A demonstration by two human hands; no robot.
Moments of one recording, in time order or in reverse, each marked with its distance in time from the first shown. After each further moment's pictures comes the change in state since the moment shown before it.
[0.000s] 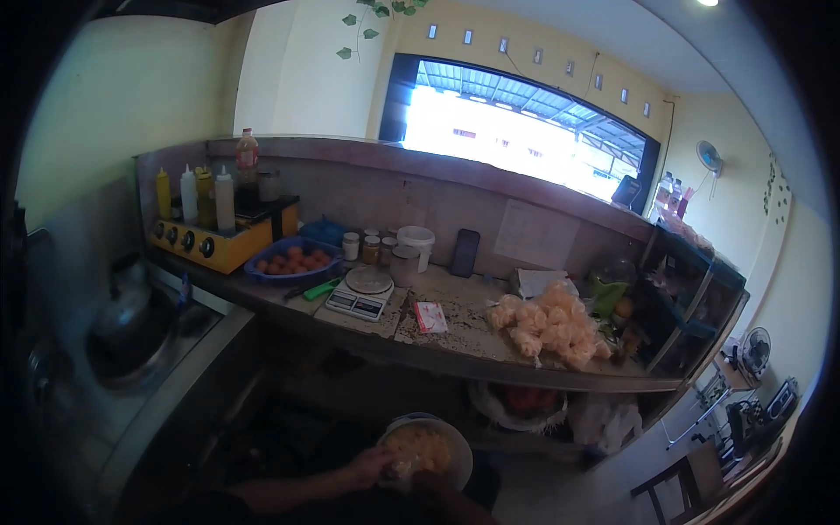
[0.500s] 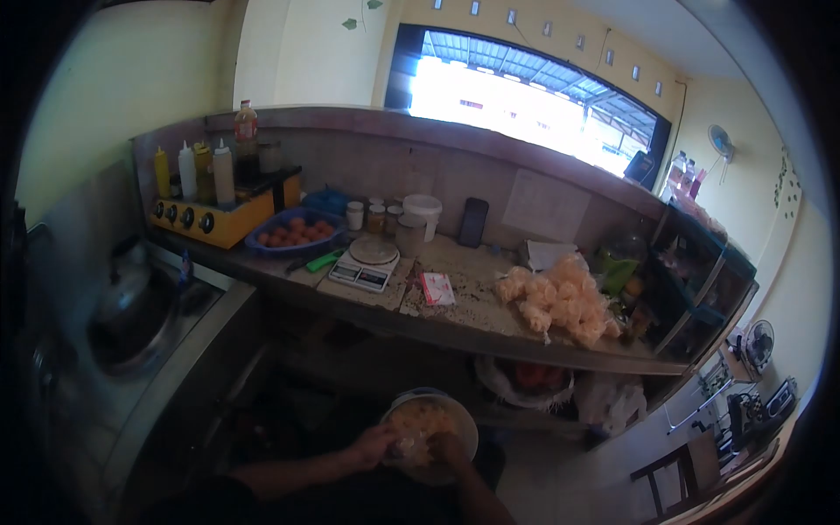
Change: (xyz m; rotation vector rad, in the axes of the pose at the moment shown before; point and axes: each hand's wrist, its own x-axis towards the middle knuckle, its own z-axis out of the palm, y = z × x) left_hand 0.003 -0.007 0.000 -0.015 0.050 0.017; right_hand 0.006 0.058 -0.011 -0.120 0.391 -0.010
